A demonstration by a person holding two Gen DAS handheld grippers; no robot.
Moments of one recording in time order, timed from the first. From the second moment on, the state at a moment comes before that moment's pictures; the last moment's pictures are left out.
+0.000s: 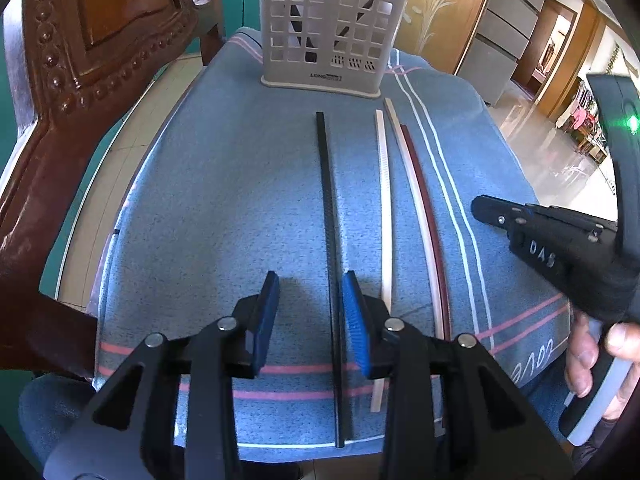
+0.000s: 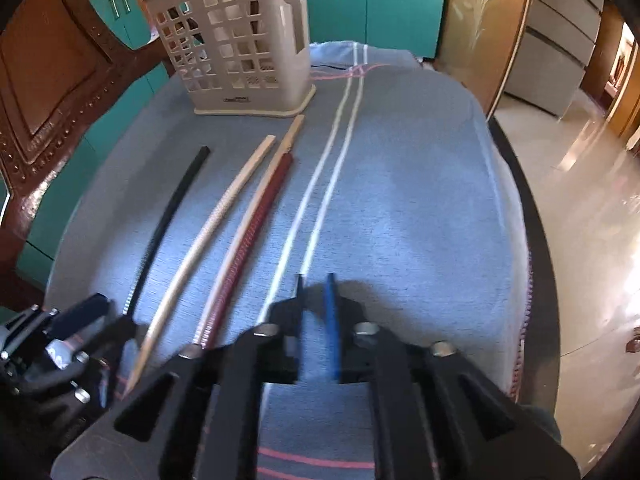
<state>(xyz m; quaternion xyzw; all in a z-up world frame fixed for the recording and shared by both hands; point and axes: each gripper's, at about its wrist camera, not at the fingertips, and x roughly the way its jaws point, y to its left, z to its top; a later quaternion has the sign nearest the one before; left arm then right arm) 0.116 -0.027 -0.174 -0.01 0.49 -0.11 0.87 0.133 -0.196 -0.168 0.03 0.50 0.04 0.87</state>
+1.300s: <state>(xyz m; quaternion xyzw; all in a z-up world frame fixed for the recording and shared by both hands) 0.113 -0.038 -0.176 0.02 0.48 -0.11 0.87 0.137 -0.192 -0.173 0.00 0.50 0.04 0.86</state>
